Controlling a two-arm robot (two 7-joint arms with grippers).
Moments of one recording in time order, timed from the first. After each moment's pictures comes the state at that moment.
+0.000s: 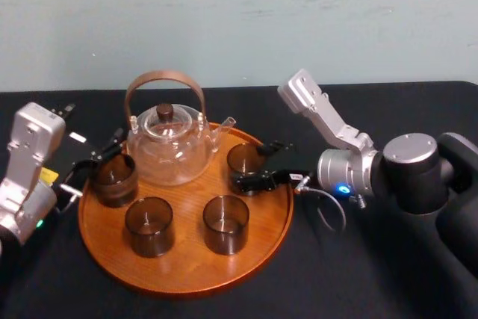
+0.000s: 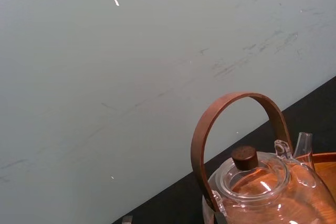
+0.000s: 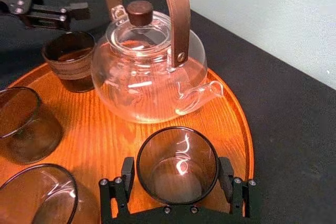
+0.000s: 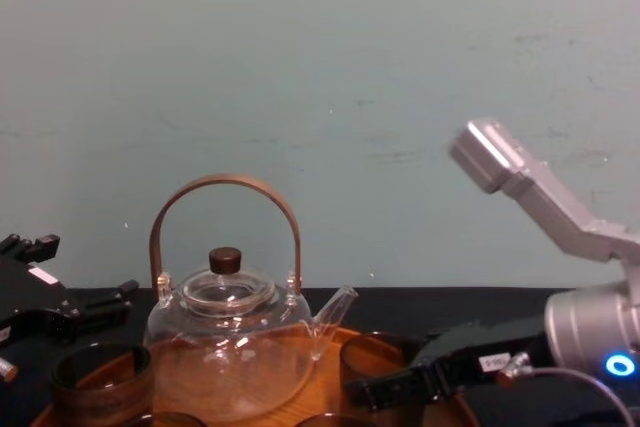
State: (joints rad) left arm -0.20 0.60 0.45 -1.41 -0.25 -0.12 0.03; right arm 0.55 0.34 -0.62 -1.17 0.31 0.36 0.56
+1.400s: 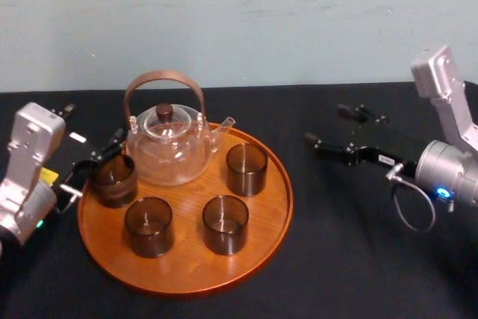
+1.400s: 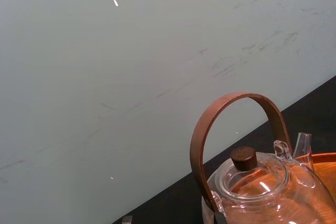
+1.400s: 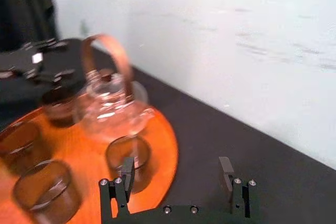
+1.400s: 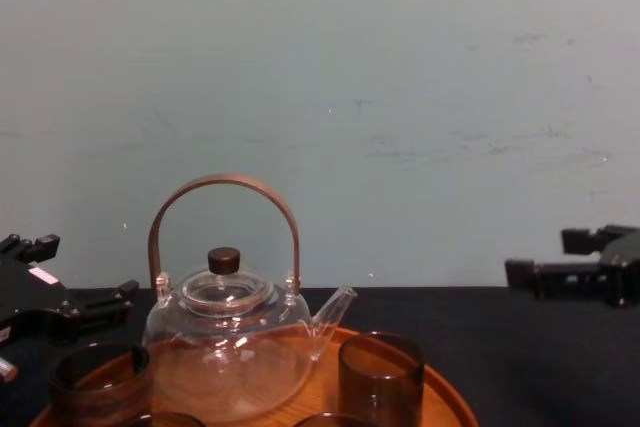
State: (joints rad) left arm -0.20 0.60 0.45 -1.41 -0.25 -0.12 0.03; right arm 0.24 0.60 -0.38 -1.59 0.50 0.22 0.43
